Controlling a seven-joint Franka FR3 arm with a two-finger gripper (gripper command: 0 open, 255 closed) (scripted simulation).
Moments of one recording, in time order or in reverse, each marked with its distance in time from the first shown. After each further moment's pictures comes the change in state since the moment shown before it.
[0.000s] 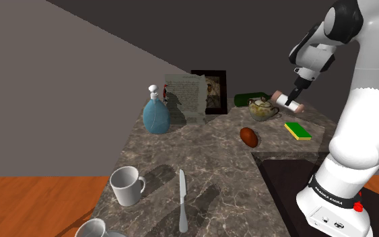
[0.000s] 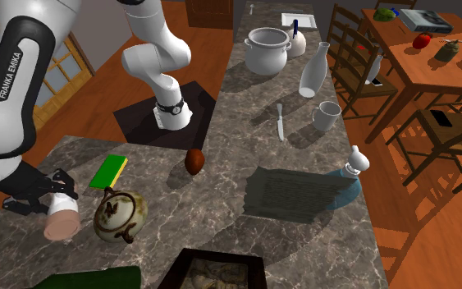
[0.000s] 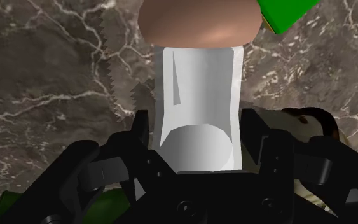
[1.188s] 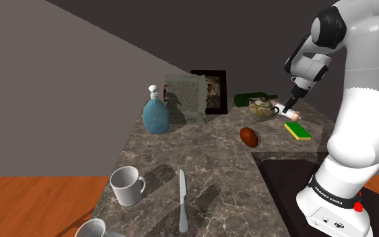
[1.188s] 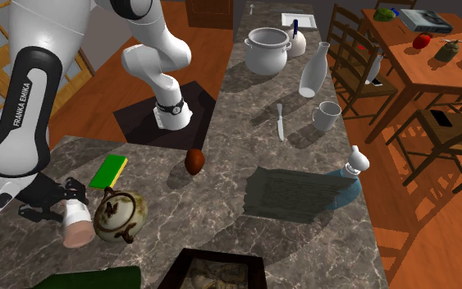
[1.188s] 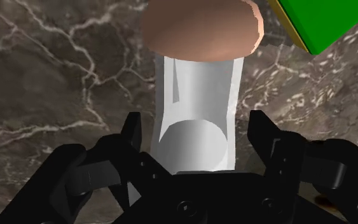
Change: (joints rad) arm -0.051 0.107 0.061 -0.022 0.126 0.072 -0.100
